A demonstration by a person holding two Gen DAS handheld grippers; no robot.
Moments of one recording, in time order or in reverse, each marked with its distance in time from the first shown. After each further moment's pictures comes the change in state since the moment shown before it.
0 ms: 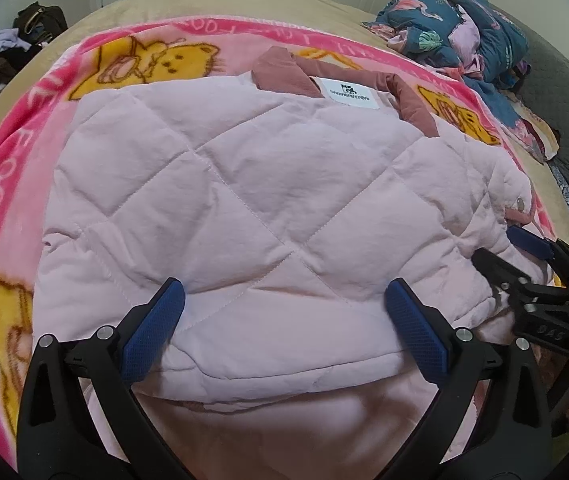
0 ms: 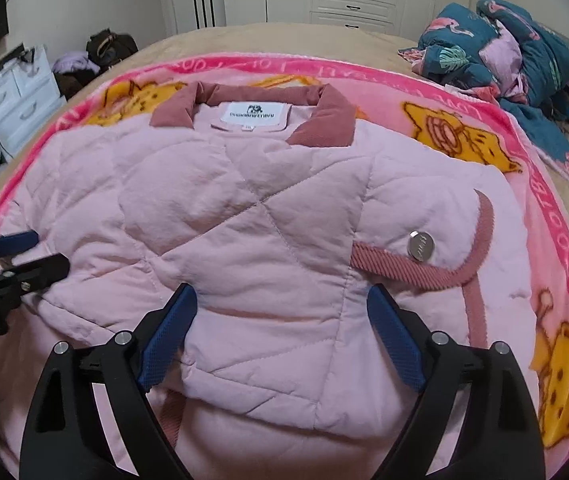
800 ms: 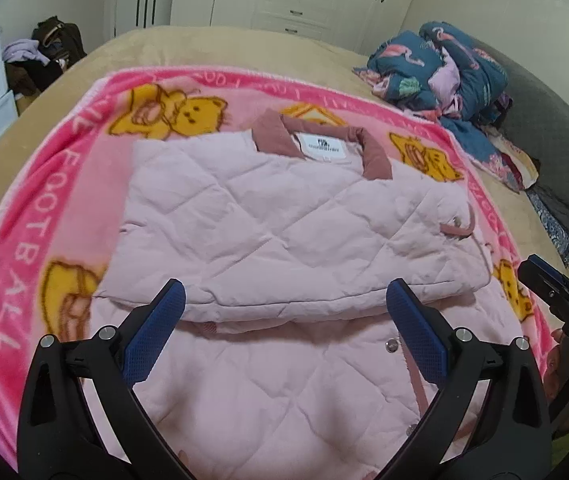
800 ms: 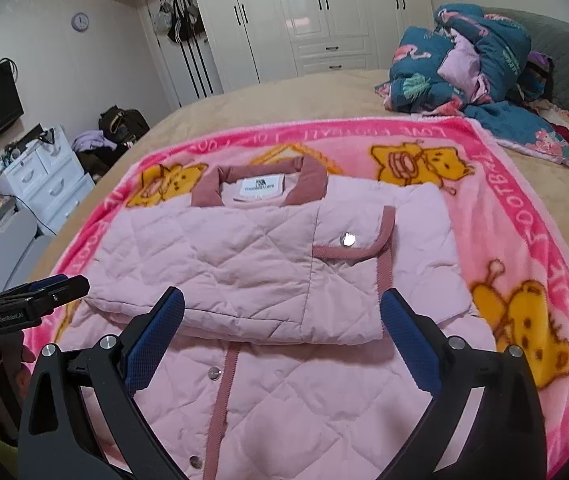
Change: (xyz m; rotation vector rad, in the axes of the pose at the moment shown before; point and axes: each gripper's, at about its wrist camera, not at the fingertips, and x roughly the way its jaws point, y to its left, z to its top) left arm -0.109 -0.014 -0.021 -0.036 -0.152 -0.017; right arm -0.141 -0.026 -0.027 0.151 -0.198 0.096
